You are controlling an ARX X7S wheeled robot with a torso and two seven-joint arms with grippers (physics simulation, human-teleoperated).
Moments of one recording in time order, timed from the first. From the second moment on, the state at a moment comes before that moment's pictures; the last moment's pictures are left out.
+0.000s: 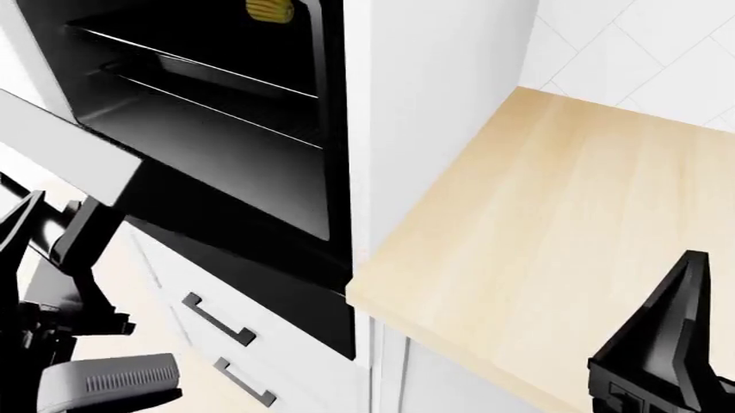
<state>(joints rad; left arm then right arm) 0.21 -0.97 0.03 0.74 0.51 -0.34 -0.48 -0.25 0.37 -0.05 -0.60 0.41 -0.63 0.25</state>
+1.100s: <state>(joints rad) 0.59 -0.89 -0.03 0.56 0.60 -0.11 -0.89 -0.24 0.38 -0.05 -0.59 0.43 -0.63 0.25</state>
